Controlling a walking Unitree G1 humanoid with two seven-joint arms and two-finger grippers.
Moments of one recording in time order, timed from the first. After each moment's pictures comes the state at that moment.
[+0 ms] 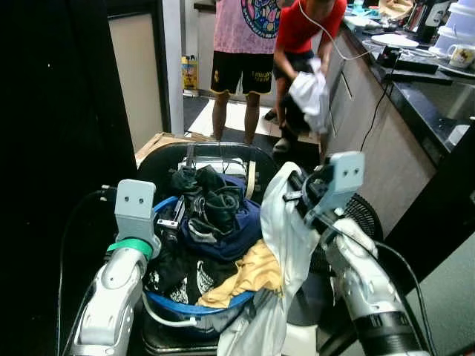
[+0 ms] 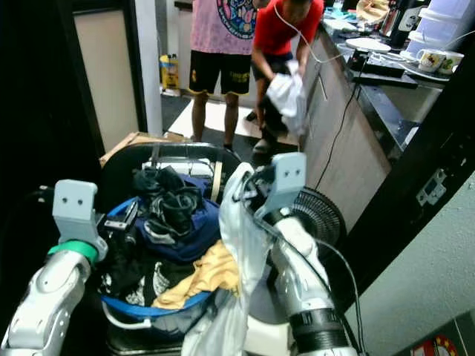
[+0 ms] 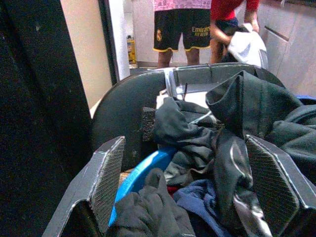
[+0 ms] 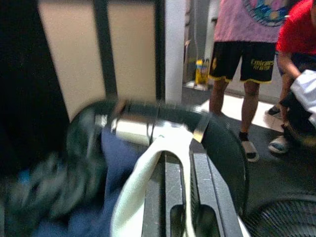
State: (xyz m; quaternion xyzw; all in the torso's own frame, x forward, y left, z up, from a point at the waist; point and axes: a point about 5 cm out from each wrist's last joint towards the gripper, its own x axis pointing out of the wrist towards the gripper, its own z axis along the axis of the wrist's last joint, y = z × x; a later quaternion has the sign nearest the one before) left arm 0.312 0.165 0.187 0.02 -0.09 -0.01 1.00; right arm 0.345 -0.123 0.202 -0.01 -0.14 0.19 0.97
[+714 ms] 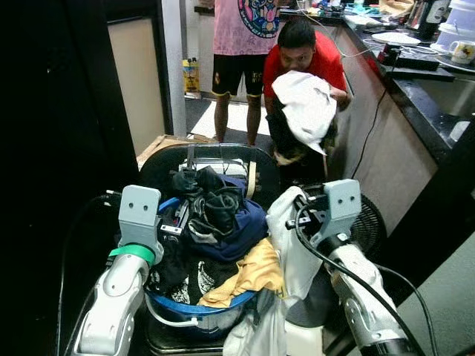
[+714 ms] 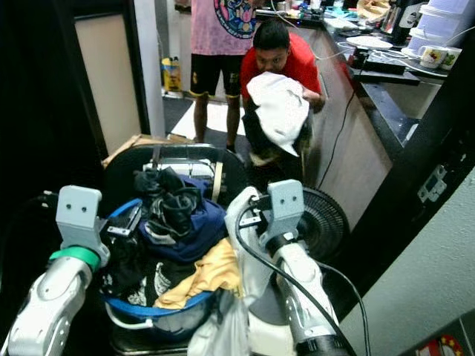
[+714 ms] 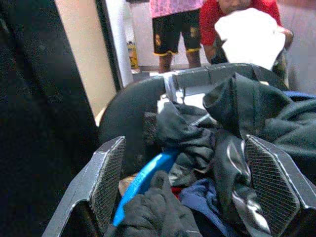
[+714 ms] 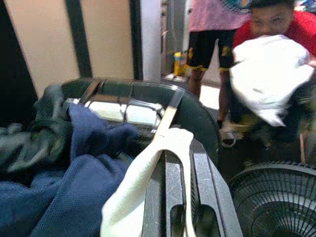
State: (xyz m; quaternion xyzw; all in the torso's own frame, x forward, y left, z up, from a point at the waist) left arm 0.309 0.165 0.191 0.04 -0.10 -0.02 0.99; right arm 0.336 -0.149 0.186 0.01 -0.14 0.11 0.98
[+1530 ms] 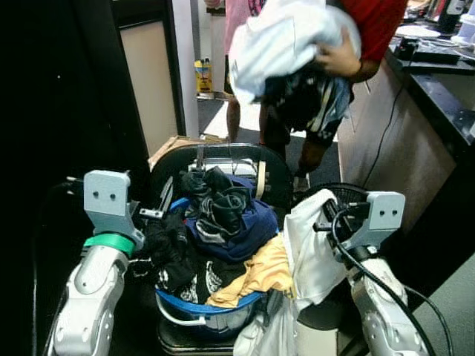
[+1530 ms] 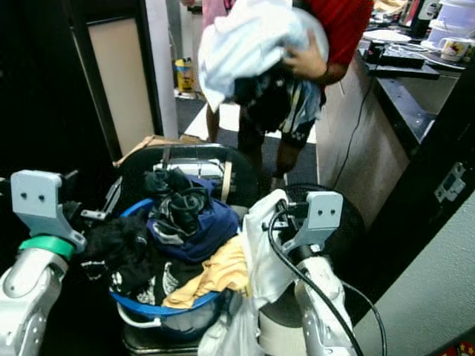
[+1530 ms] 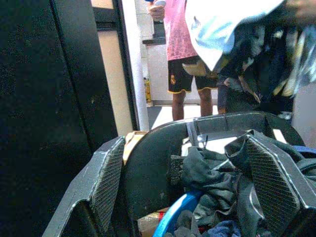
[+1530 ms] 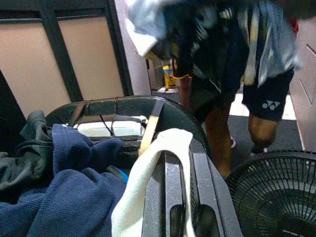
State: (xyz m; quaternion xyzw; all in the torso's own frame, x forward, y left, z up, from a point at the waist) left arm 0.295 0.186 0.224 0.02 -0.18 -0.02 0.98; right arm 0.321 -0.171 0.182 0.06 -0.16 0.08 0.98
